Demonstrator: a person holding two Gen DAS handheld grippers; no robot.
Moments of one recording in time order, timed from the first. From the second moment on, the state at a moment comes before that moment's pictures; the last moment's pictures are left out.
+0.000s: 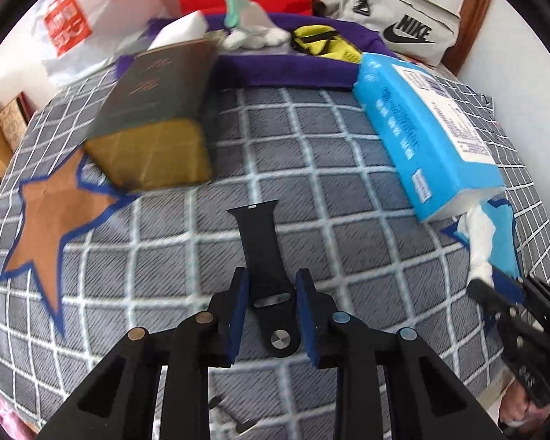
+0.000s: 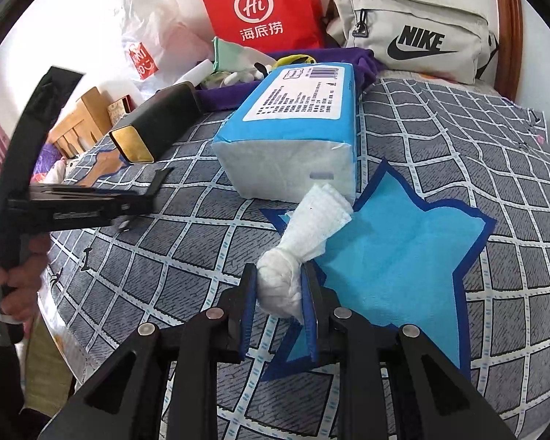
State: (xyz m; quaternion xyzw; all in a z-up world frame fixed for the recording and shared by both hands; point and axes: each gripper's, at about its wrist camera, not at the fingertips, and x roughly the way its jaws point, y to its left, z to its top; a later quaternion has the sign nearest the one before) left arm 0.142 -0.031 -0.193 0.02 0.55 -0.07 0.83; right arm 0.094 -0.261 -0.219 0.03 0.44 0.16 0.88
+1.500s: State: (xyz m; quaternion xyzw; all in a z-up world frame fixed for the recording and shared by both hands) left arm 0.134 -0.007 -0.069 -0.02 0.45 -0.07 0.89; right arm 0.103 -0.245 -0.082 0.02 0.35 0.15 0.92
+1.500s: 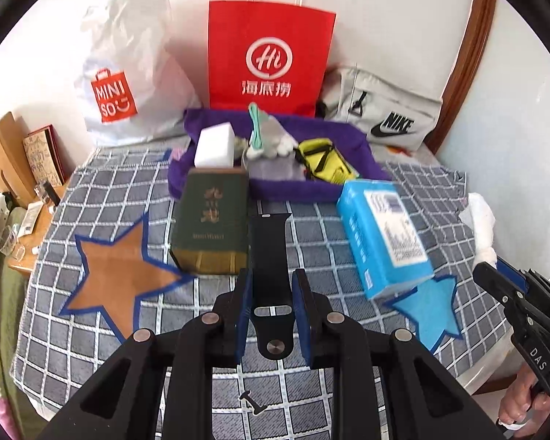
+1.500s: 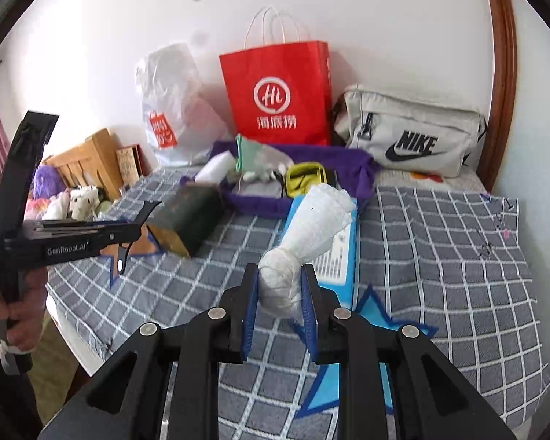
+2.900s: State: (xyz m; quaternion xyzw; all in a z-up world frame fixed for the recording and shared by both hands) left arm 0.249 0.001 -0.051 -0.04 0.45 -0.07 0.89; right arm 0.222 -0.223 -0.047 0.02 0.33 0.13 0.93
